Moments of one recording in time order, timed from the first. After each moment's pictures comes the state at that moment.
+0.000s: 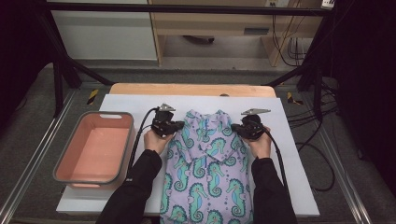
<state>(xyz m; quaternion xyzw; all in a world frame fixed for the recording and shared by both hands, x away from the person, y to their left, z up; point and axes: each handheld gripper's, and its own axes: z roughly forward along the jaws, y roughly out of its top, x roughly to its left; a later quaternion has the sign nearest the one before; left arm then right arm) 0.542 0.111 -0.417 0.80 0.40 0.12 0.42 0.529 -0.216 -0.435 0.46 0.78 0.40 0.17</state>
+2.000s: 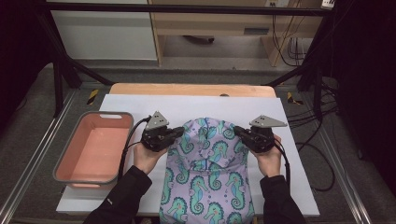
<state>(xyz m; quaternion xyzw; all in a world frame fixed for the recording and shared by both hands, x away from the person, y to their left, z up) 0.445 0.122 -0.369 0.79 0.31 0.17 0.50 0.443 -0.212 -0.379 0.40 0.75 0.47 0.23</state>
